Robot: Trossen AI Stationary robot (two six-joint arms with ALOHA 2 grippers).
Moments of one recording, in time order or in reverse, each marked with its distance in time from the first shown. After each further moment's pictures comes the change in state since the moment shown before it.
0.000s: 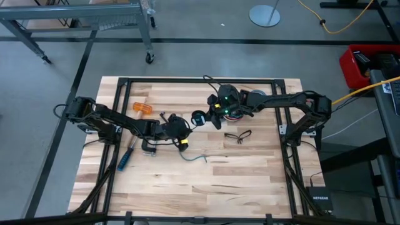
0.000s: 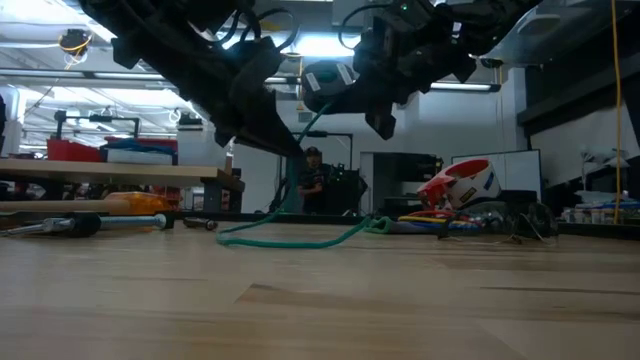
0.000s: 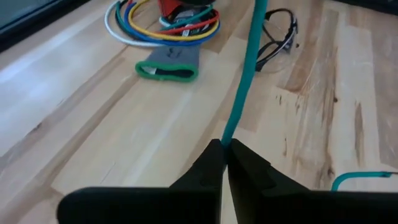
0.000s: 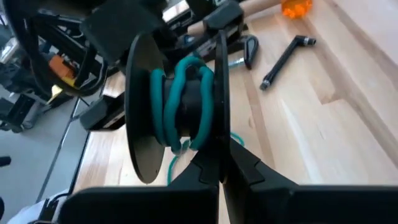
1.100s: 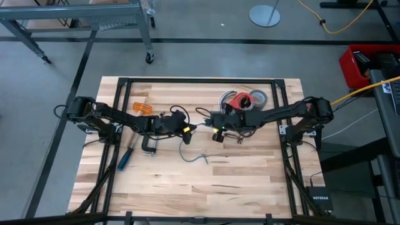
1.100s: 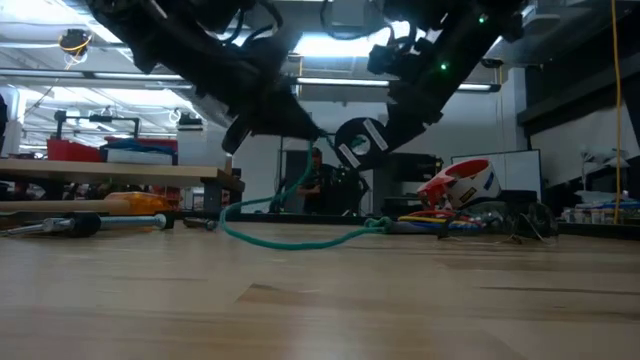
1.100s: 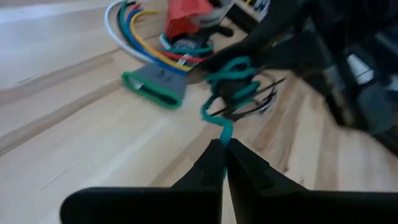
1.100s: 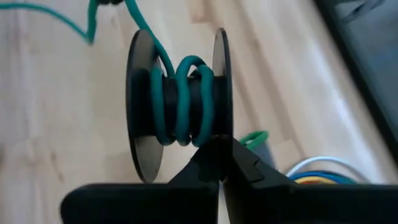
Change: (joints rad) left arm 0.061 0.000 0.000 0.157 0.084 -0.317; right arm 0.308 0.000 0.000 -0.351 0.925 -0.228
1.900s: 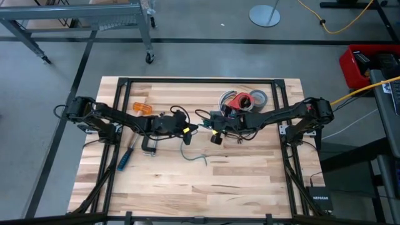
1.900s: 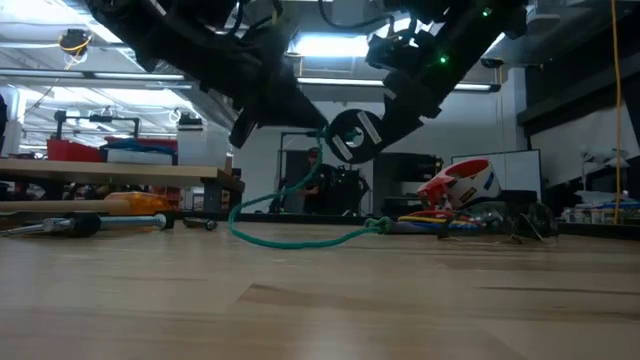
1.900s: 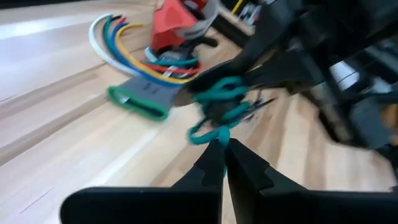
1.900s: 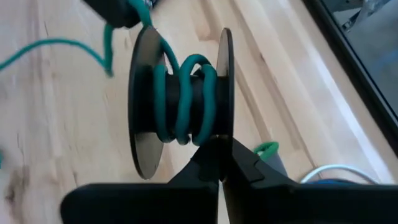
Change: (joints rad) left arm 0.005 0.000 0.000 0.056 0.007 0.042; right arm 0.045 0.000 -0.001 0.036 0.001 0.057
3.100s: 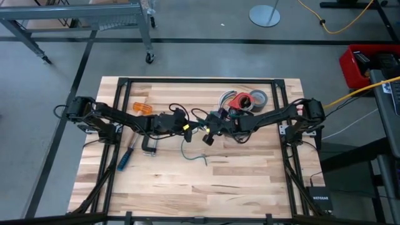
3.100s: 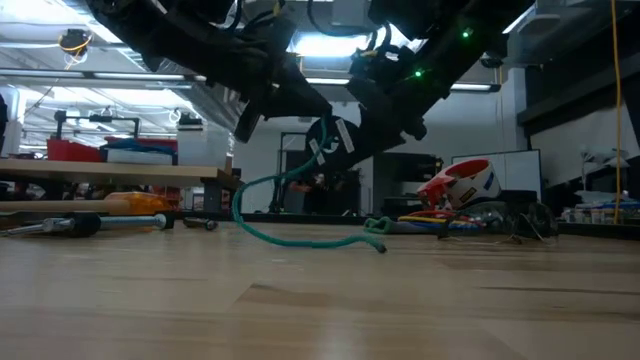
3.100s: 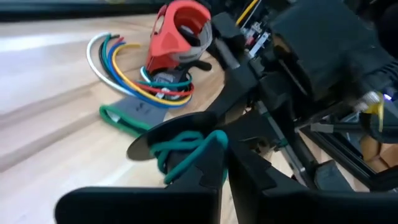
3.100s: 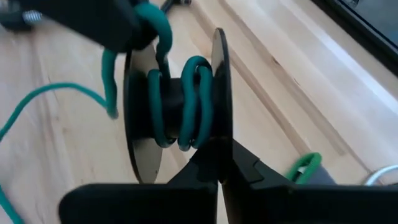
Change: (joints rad) left arm 0.001 0.000 0.000 0.086 -0.014 -0.037; right arm -0.013 0.108 -0.001 0.194 0.016 0.207
